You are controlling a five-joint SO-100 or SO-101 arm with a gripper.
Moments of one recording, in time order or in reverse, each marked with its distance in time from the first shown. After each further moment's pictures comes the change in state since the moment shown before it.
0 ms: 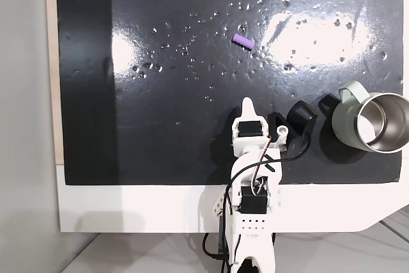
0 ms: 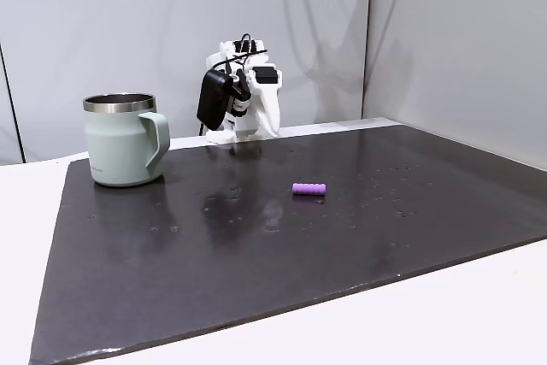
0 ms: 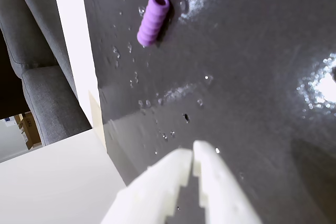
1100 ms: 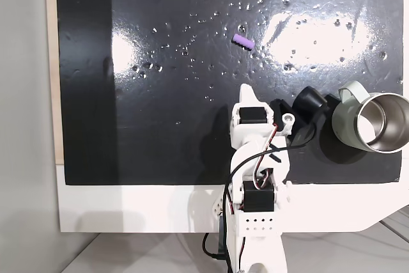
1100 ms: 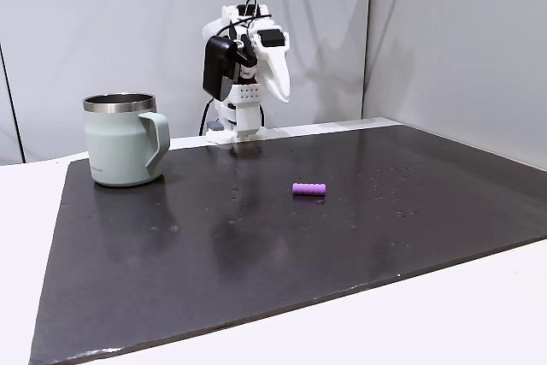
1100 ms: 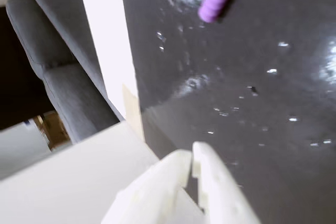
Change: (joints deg) arm -3.6 -33.9 -32.4 -0.2 9.1
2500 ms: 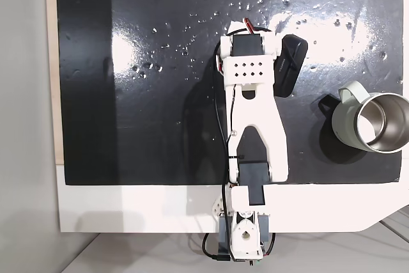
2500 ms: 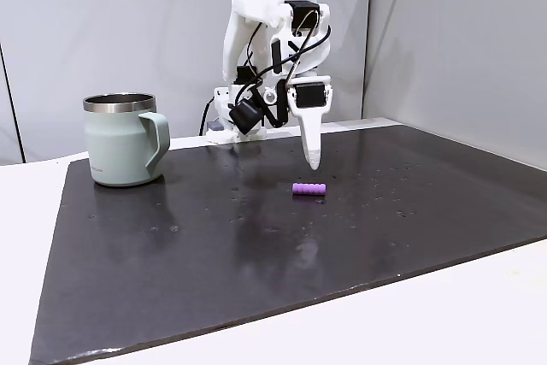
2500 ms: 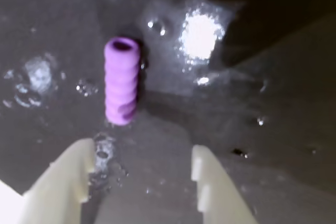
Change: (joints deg) arm -1.8 -84.9 -66.4 25.0 19.3
